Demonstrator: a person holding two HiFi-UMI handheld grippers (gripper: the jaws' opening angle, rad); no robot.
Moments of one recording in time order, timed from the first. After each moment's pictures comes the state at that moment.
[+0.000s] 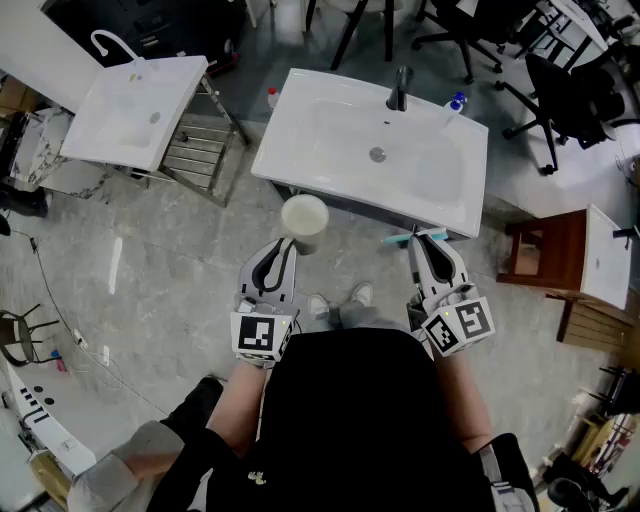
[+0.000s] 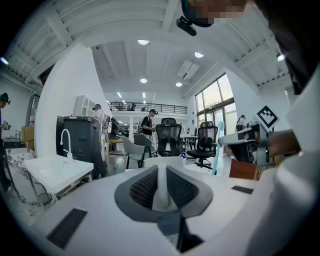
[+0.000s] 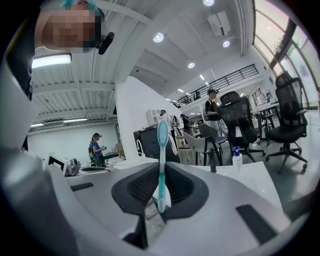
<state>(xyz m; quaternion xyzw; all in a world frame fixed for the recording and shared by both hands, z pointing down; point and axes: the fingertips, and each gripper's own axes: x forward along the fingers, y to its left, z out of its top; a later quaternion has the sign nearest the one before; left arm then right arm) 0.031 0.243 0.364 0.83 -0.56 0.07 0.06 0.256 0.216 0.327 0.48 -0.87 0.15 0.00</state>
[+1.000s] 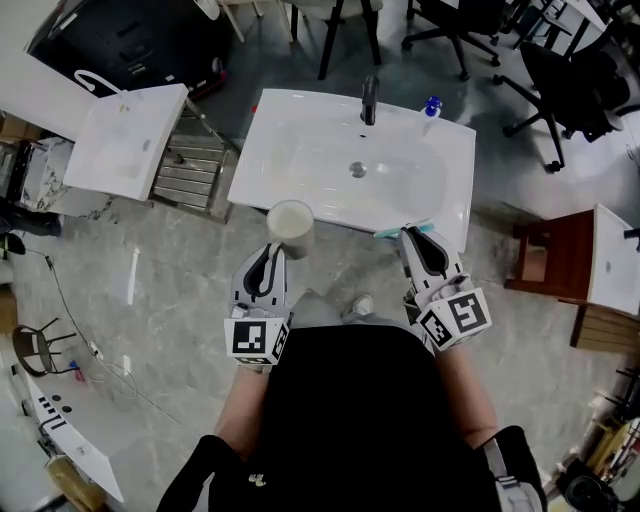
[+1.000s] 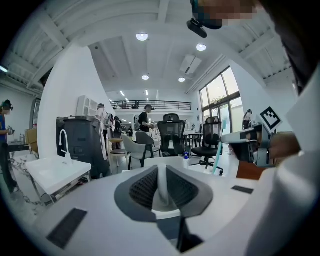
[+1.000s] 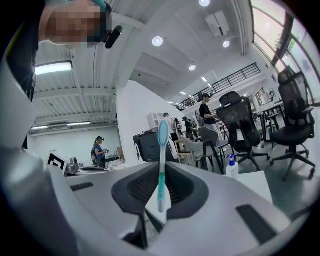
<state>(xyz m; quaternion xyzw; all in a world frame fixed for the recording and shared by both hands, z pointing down) 0.100 0.183 0.370 0.80 -0.59 0.09 0.06 0.329 0.144 0.333 0.45 -0.88 0.13 -0.02</state>
